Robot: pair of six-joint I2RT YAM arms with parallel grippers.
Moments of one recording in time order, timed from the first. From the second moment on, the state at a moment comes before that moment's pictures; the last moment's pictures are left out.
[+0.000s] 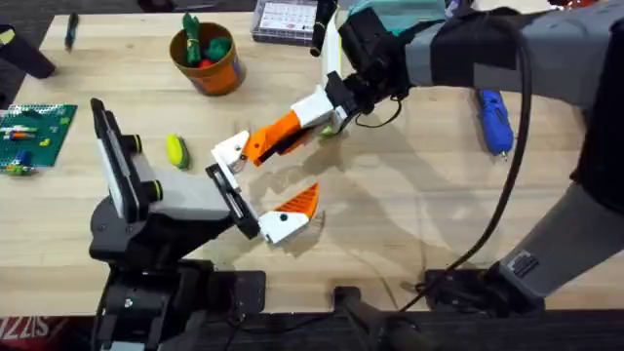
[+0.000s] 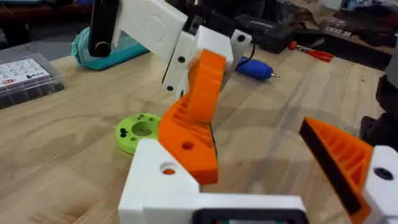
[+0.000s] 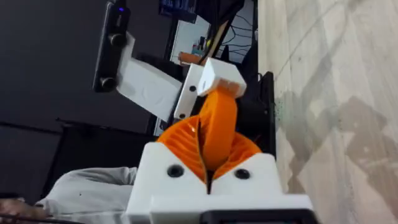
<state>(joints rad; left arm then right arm) -0.06 0.01 0.02 -0.10 0.92 -0.06 0.52 1.94 1.28 -0.54 -1.54 0.07</state>
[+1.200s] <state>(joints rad) -0.04 0.01 0.02 -0.10 0.85 -0.09 0.62 2.02 1.30 -0.14 -1.50 0.43</state>
